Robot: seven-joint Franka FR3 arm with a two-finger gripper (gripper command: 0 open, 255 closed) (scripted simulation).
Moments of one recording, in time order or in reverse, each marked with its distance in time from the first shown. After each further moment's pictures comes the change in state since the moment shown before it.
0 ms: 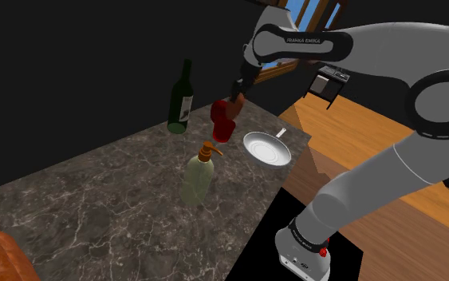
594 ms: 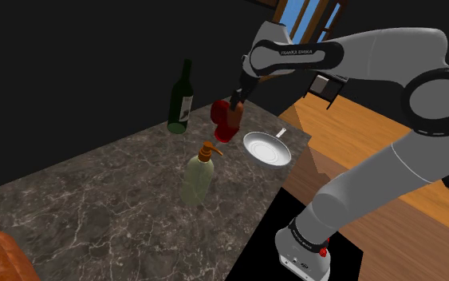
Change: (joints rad) arm -0.010 0.021 -0.017 -0.084 -0.002 0.105 -0.026
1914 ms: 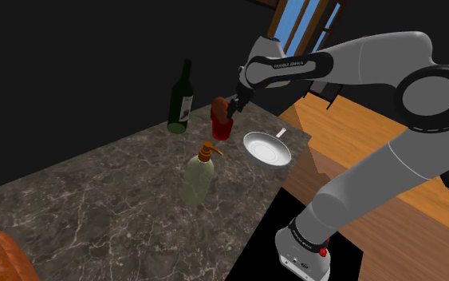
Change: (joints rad) arm -0.002 0.035 -0.002 -0.084 -0.003 0.120 0.000
